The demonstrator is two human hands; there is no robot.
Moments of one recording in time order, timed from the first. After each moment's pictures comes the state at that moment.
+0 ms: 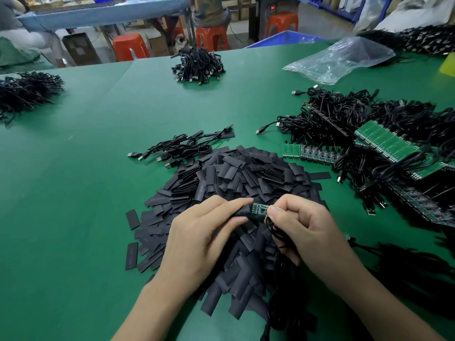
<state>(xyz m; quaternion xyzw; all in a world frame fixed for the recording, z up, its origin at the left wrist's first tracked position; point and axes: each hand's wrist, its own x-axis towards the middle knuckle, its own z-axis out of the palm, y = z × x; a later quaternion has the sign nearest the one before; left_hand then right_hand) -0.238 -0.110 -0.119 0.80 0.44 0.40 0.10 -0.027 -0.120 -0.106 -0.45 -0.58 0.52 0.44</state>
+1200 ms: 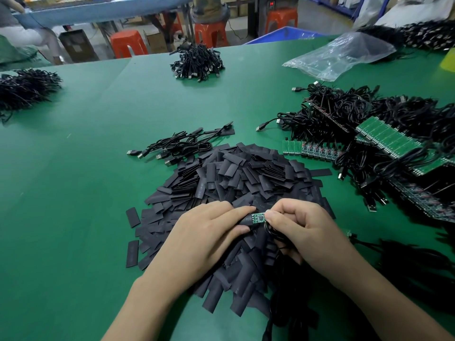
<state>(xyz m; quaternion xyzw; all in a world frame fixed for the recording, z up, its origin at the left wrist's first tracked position) -0.241 -0.108 -0.106 0.88 0.41 0.24 0.04 -0.024 -0.118 -0.109 -0.50 -0.59 0.52 0.37</state>
